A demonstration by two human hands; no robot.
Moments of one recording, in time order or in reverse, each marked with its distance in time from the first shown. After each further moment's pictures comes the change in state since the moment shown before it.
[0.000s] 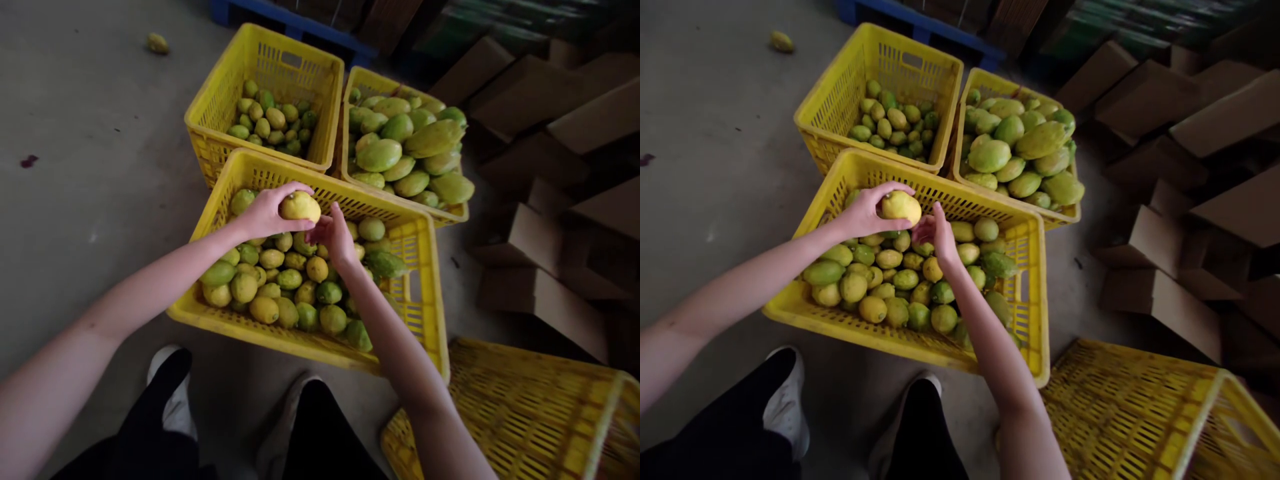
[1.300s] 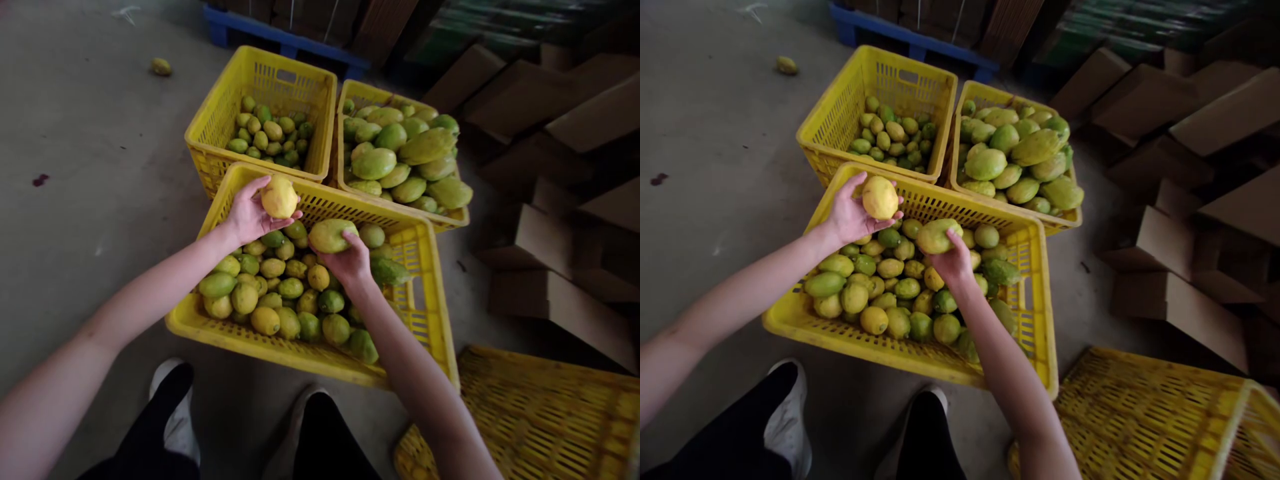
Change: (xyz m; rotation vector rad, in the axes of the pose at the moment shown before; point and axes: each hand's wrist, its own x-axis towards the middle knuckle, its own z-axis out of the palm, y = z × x) left_hand 0.010 0.010 -0.018 -1.219 0.146 -0.680; right_hand -0.014 0.004 -0.017 0.885 0.045 0.127
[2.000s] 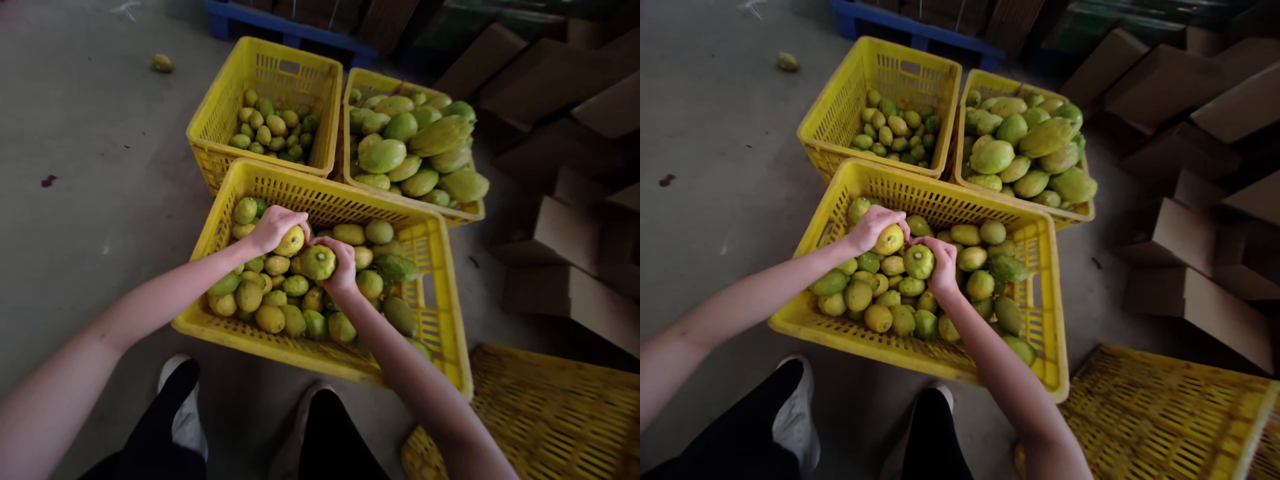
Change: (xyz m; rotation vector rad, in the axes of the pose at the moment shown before) left_hand -0.005 -0.034 0.012 0.878 -0.070 0.379; right_hand -0.033 0.030 0.036 -0.562 0.054 -0.289
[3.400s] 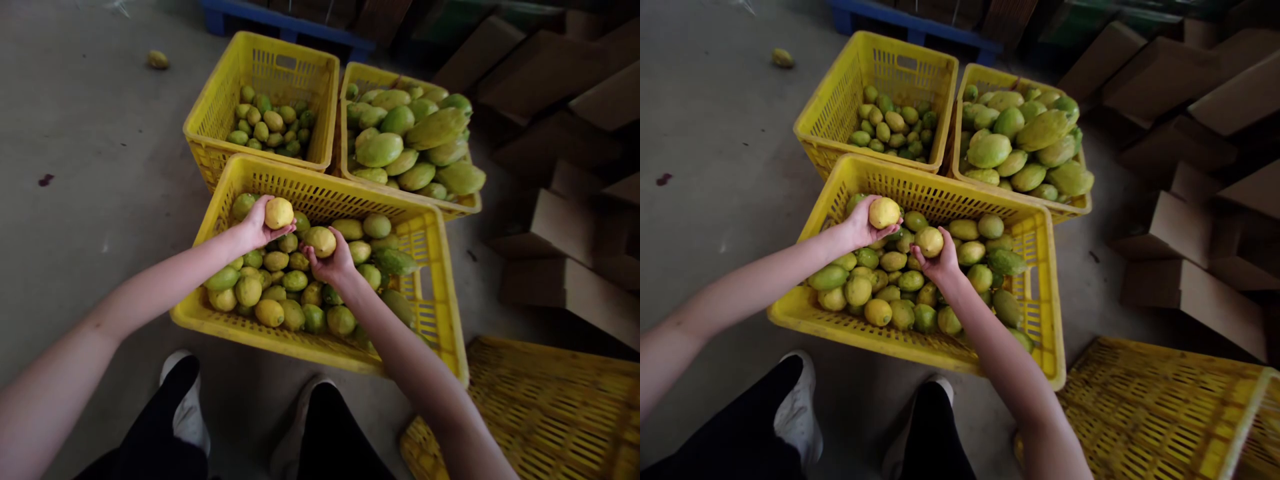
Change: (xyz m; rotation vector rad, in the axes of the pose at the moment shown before) left_hand 0.018 -0.017 -0.012 -0.847 0.344 -0.846; right_hand 0.033 0.022 -0.020 0.447 0.138 0.795
